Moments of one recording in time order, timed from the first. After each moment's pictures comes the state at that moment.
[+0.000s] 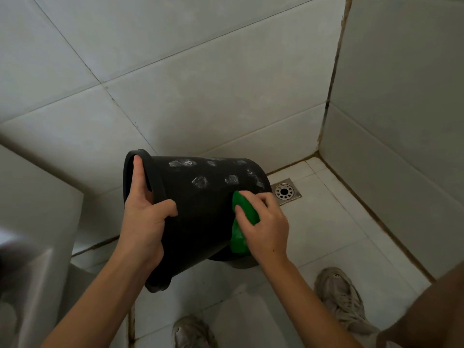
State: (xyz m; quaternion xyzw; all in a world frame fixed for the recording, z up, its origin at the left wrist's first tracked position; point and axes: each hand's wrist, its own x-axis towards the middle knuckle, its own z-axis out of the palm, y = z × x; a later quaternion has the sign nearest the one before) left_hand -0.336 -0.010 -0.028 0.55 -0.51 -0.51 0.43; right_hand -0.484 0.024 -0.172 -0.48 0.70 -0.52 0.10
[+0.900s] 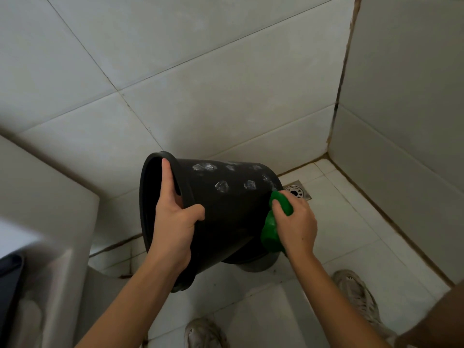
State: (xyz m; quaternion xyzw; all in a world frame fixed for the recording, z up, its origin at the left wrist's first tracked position) left_hand -0.349 0.000 -0.027 0.54 -0.55 -0.50 0.40; right_hand -0.511 0.017 -0.186 -0.34 0.79 -0.48 0.19
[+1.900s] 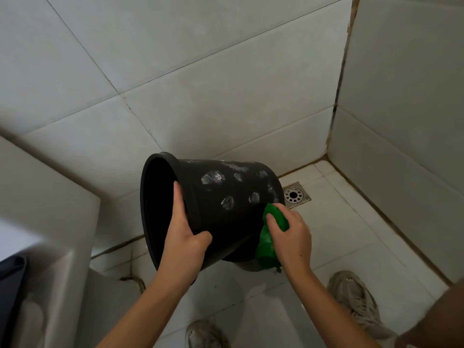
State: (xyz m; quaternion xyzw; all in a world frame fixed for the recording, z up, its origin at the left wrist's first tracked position) left_hand -0.330 0.017 -0.052 0.55 -0.66 -0.42 0.30; right_hand -0.493 0.037 -0.198 -0.35 0.74 -0.52 0.24
